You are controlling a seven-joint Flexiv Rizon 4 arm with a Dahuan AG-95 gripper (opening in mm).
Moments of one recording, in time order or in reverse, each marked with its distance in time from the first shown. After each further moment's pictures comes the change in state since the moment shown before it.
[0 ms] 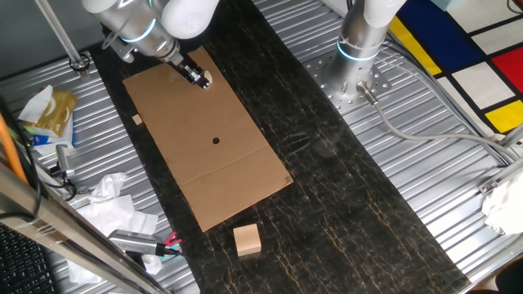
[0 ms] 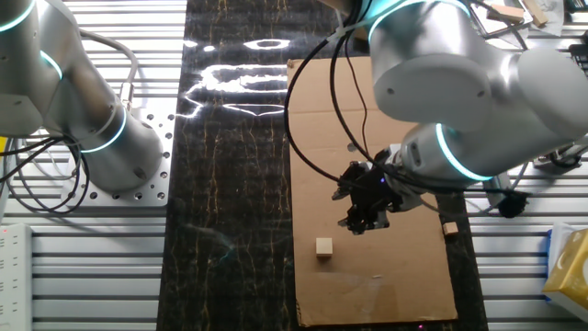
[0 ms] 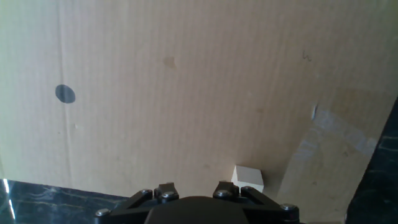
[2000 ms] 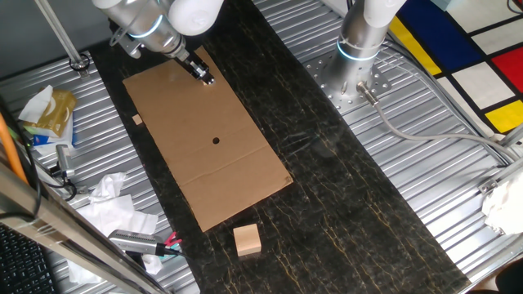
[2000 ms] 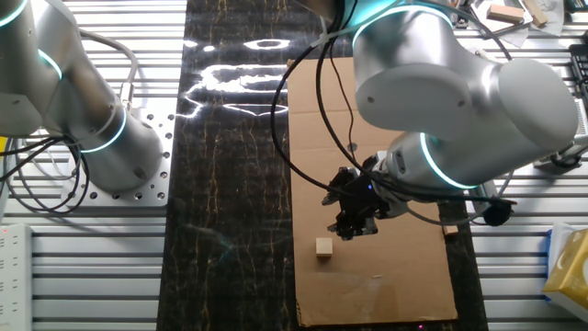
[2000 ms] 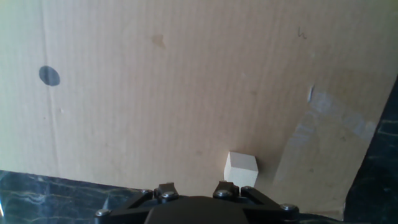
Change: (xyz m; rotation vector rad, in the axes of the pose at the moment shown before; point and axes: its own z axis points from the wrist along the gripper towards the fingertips) arm 0.017 -0.003 0.009 0.001 0.015 0.018
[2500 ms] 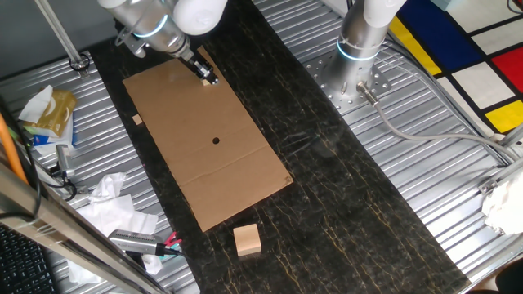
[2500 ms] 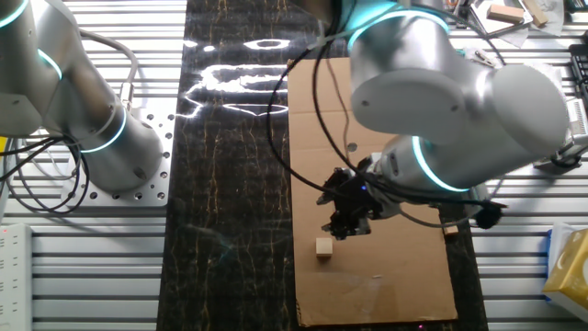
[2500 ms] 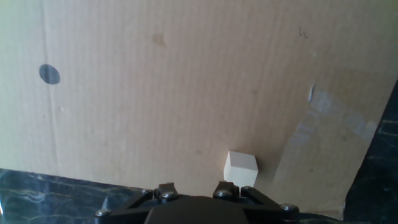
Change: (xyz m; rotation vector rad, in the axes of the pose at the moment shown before) arm 0.011 0.005 0.008 -0.007 -0.011 0.012
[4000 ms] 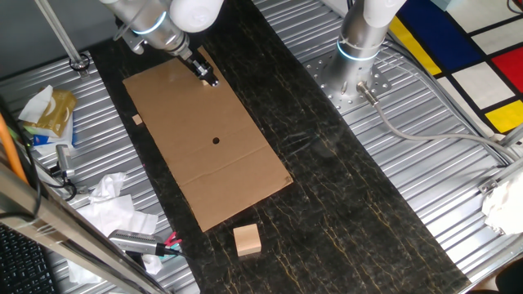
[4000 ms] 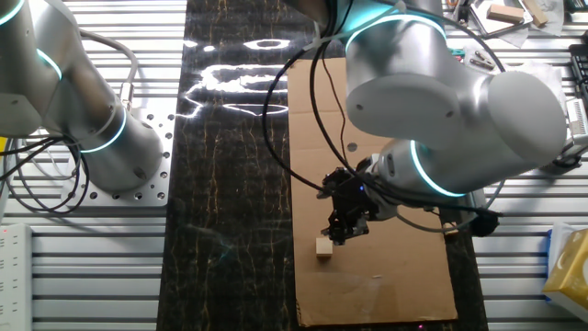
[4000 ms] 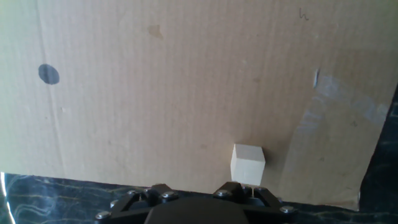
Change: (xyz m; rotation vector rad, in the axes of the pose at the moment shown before) arm -0.004 -0.001 -0.001 -0.018 0.004 0.083
